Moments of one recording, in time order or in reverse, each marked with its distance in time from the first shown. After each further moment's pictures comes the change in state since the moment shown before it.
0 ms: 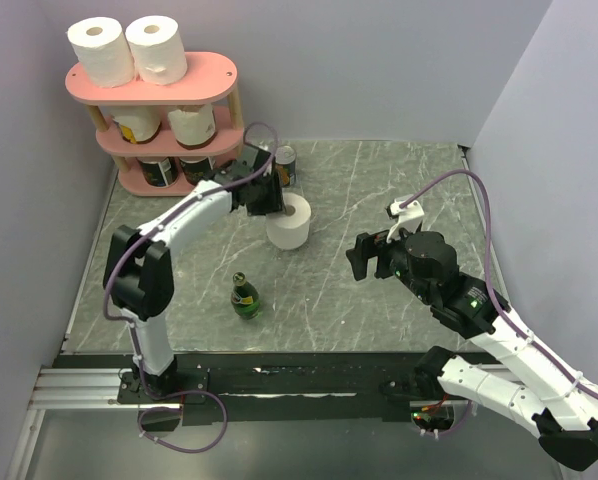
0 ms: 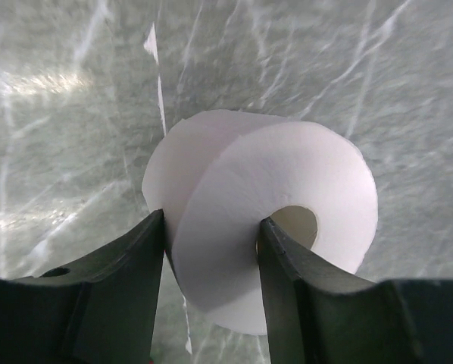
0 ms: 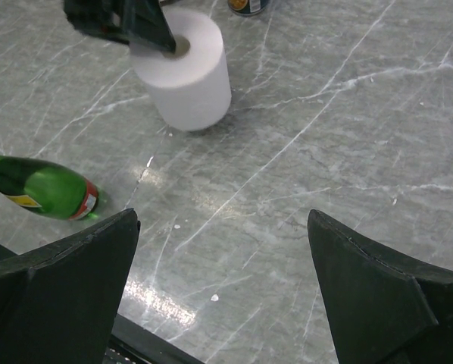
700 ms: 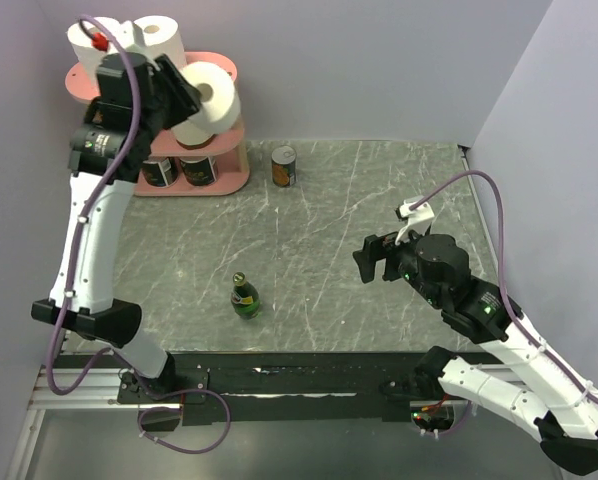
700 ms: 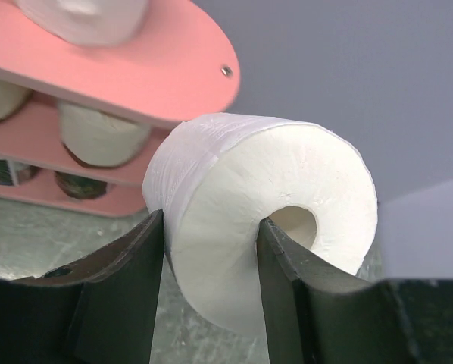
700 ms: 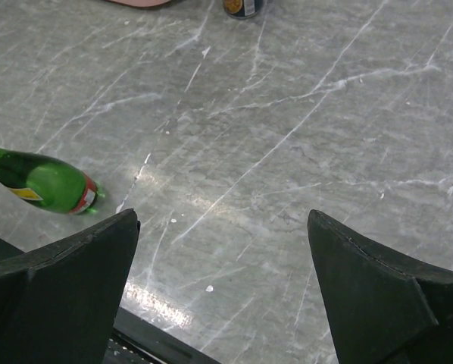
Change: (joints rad) left arm 0.224 -0.259 0.660 -0.277 -0.204 0.011; right arm 0.000 -0.041 0.035 -0.070 0.008 -0.011
